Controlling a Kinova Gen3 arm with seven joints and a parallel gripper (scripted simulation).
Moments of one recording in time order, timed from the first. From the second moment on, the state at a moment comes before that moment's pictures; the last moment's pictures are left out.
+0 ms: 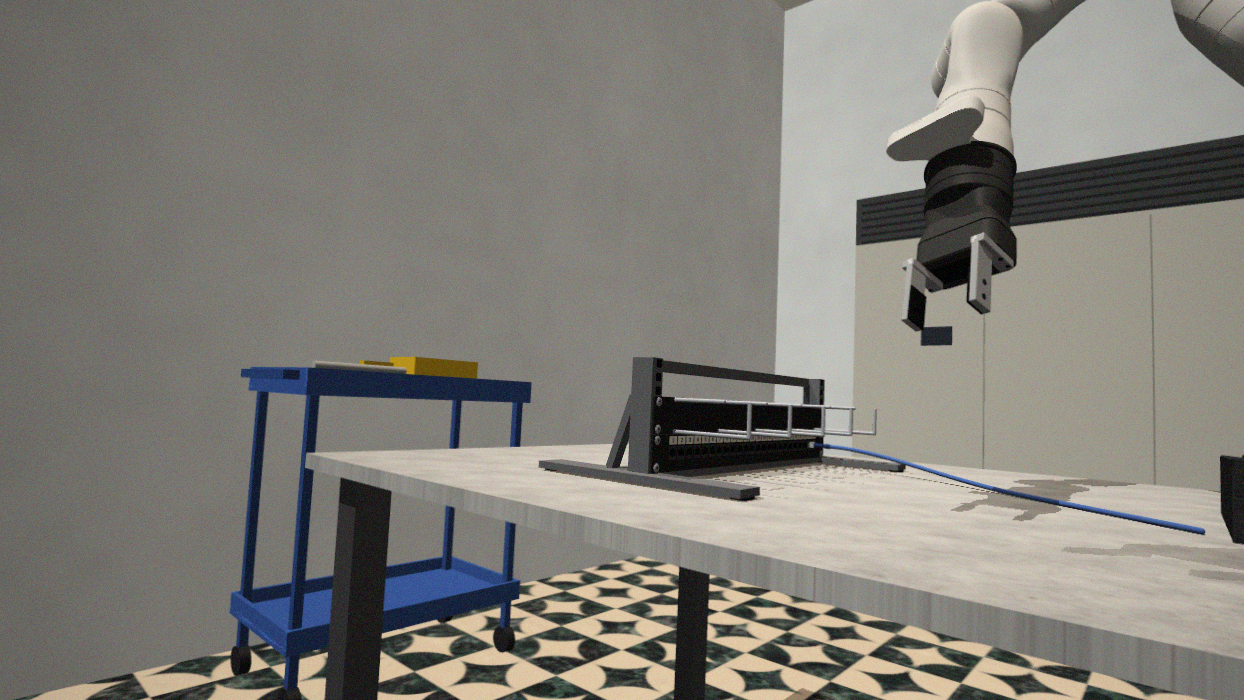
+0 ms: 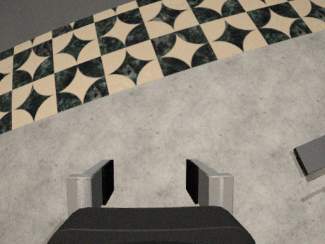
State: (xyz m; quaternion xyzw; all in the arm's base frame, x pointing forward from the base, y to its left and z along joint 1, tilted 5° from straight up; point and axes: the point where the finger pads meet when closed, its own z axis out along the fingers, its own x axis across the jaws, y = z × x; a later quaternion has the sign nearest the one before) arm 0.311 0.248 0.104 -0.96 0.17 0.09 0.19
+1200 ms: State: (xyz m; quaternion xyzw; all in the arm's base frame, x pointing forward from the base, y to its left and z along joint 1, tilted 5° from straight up) arm 0.274 -0.001 0.089 -0.98 -0.17 0.04 0.00
